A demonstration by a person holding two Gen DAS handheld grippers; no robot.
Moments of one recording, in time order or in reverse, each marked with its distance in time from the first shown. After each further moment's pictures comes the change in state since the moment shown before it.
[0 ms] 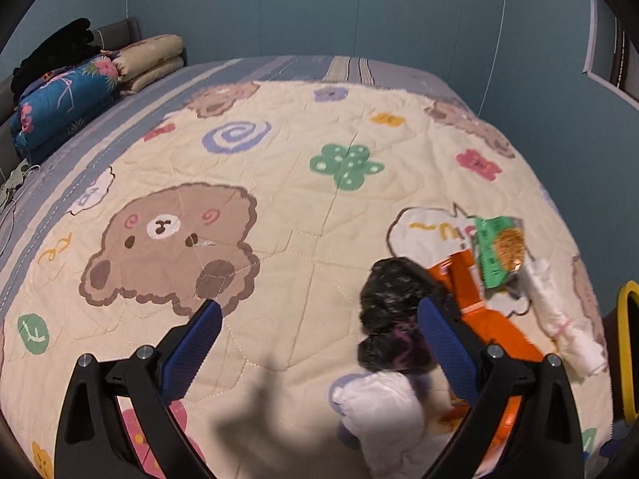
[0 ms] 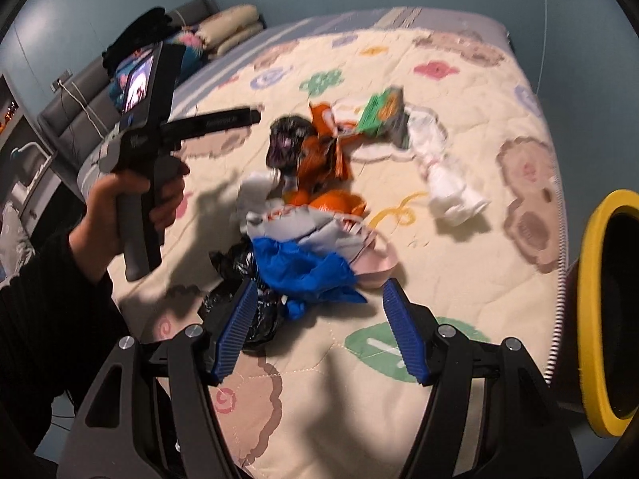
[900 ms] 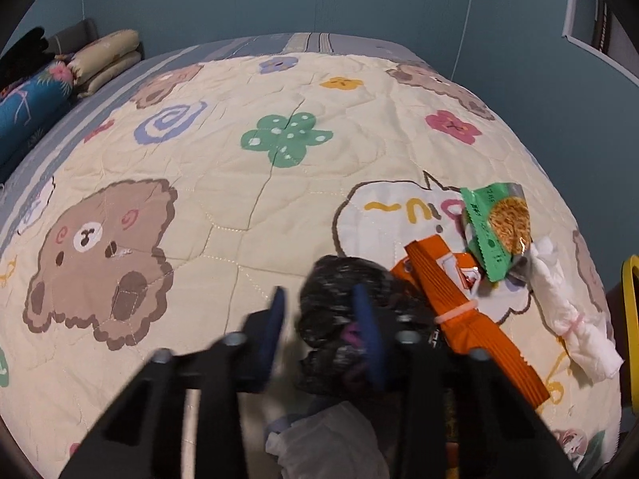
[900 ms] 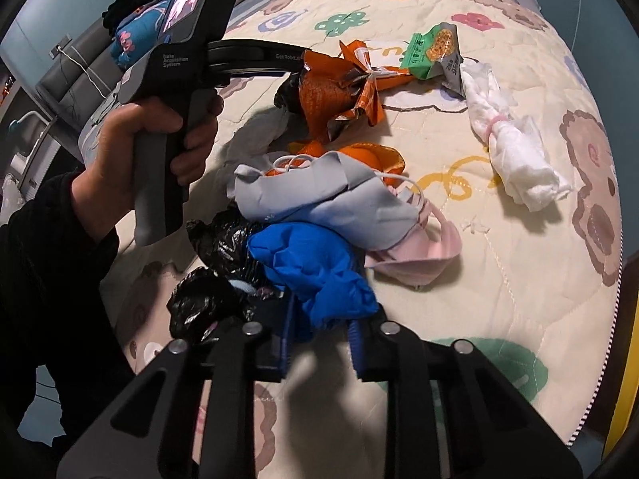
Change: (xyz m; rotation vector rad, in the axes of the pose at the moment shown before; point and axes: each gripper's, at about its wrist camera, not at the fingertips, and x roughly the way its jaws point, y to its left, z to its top) left arm 0.052 -0.045 0.004 0.091 0.066 -0.081; right arm 0.062 0.012 0.003 -0.041 0.161 0.034
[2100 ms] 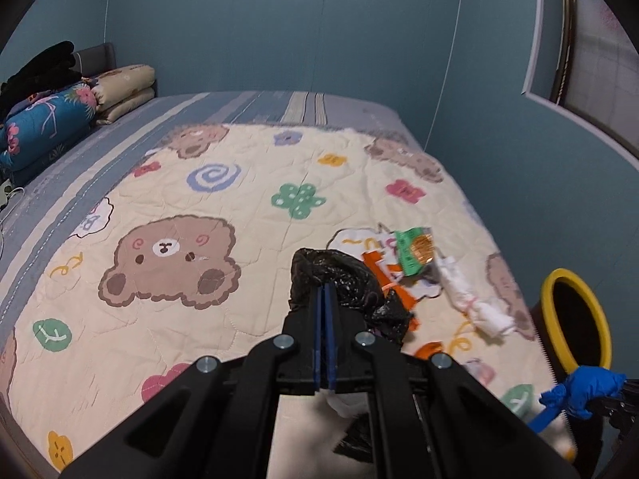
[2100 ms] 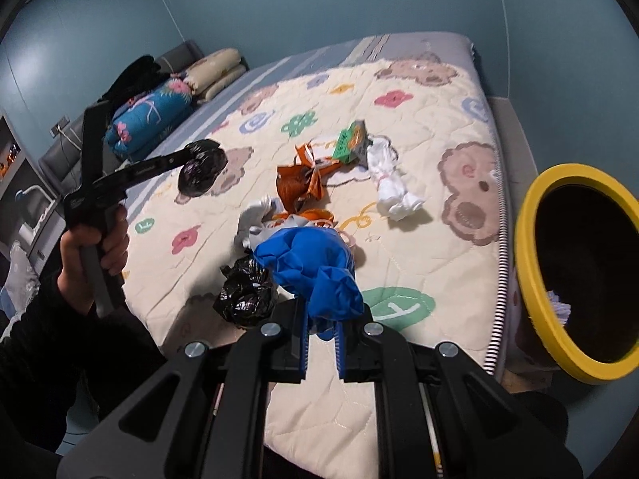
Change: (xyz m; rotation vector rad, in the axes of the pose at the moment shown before) left arm -0.181 0.024 -0.037 -0.046 -0.197 -0.079; right arm -0.154 -0.023 -0.064 0.149 -0.323 -0.037
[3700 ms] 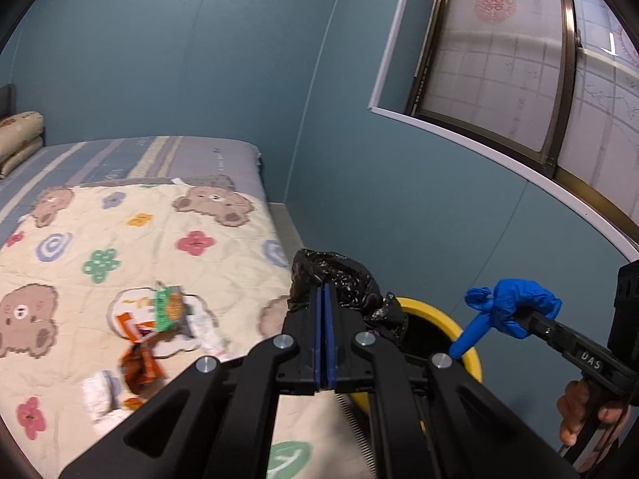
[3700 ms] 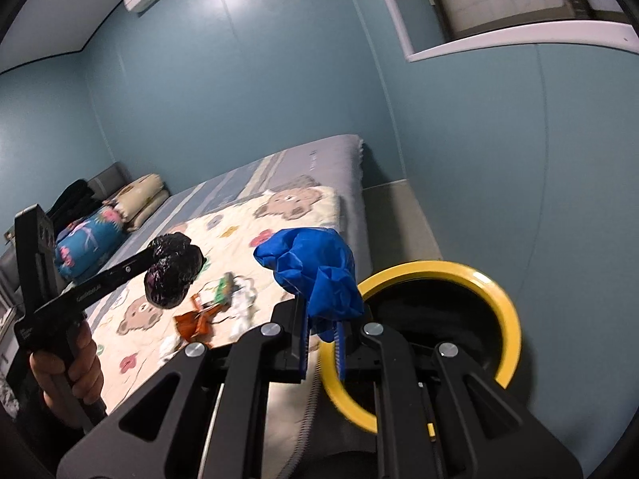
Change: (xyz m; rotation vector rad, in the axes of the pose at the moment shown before) left arm -0.048 -0.240 0.021 0.135 -0.108 -0.399; right arm -0.172 -0.138 0.025 0.197 -0.415 -0.262
